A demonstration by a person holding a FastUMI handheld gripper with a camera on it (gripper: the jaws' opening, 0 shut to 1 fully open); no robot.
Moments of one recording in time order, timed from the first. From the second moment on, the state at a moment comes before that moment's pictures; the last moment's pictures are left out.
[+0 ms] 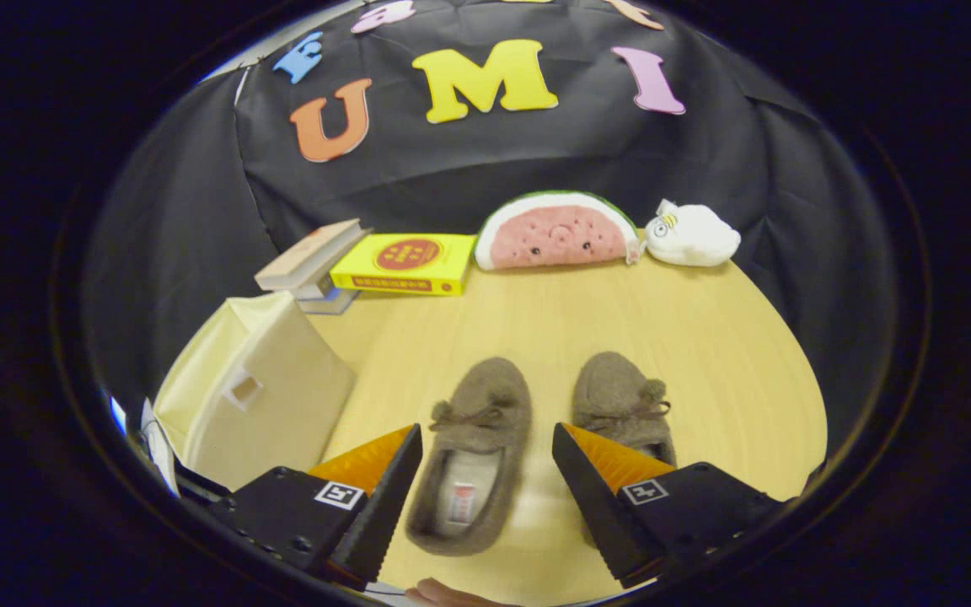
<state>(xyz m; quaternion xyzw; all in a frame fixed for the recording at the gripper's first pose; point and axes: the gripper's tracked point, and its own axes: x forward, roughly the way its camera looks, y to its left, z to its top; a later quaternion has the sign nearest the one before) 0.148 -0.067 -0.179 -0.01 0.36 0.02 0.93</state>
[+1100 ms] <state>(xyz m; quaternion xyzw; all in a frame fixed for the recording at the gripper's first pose) 0.141 -0.063 -0.232 0.07 0.54 -0.03 0.84</state>
